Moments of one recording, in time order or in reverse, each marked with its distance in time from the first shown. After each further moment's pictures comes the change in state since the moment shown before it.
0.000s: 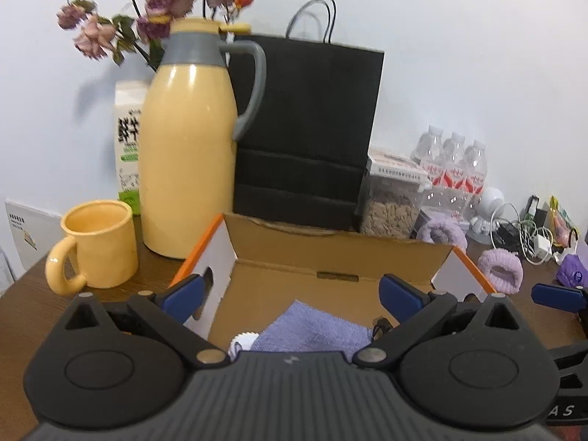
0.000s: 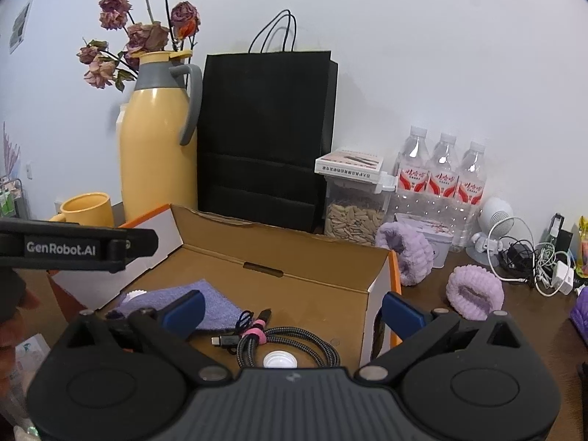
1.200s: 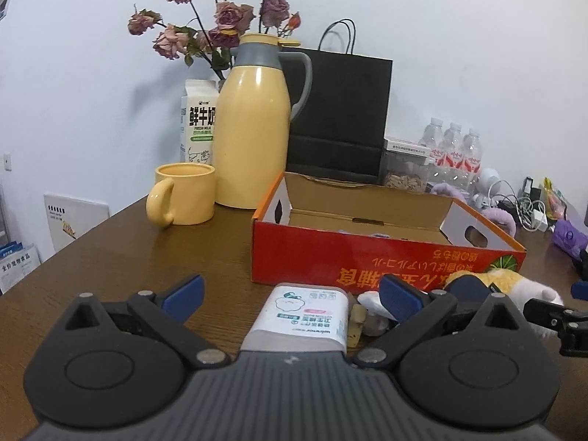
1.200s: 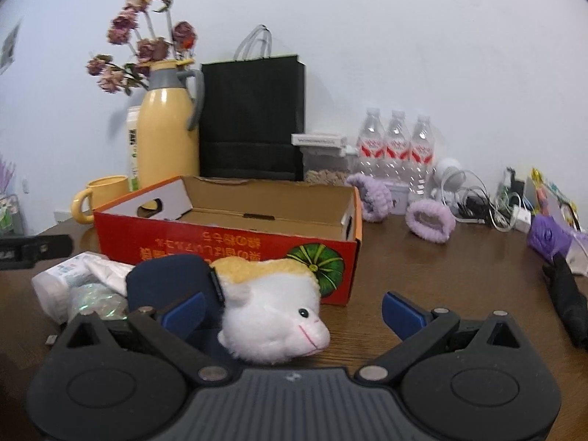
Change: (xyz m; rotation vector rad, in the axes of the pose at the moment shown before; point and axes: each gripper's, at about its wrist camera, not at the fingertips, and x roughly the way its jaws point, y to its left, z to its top) left arm -0.116 0.052 -0.091 0.009 -0.049 0.042; right arm -0.105 0.011 -0.103 0.103 -0.035 -0.062
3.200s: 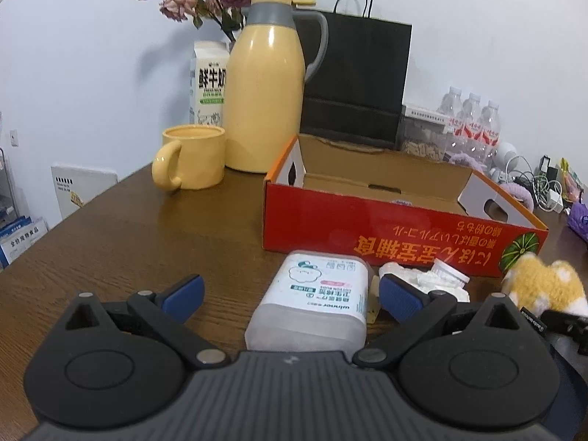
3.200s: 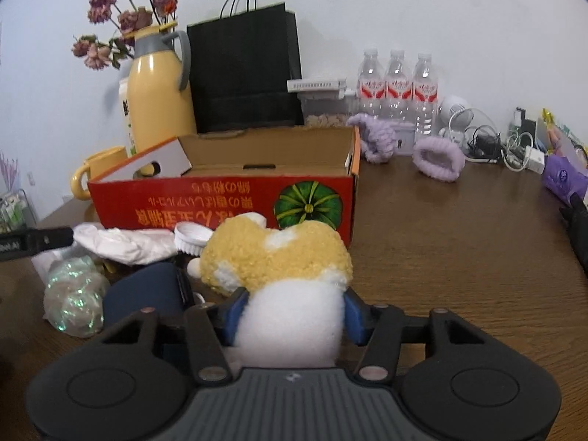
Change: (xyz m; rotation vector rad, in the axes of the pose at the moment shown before) left arm 0.021 0.003 -0.007 -0.012 0.130 0.038; right arm 0.012 -0.015 -0.017 0.073 0.141 0.062
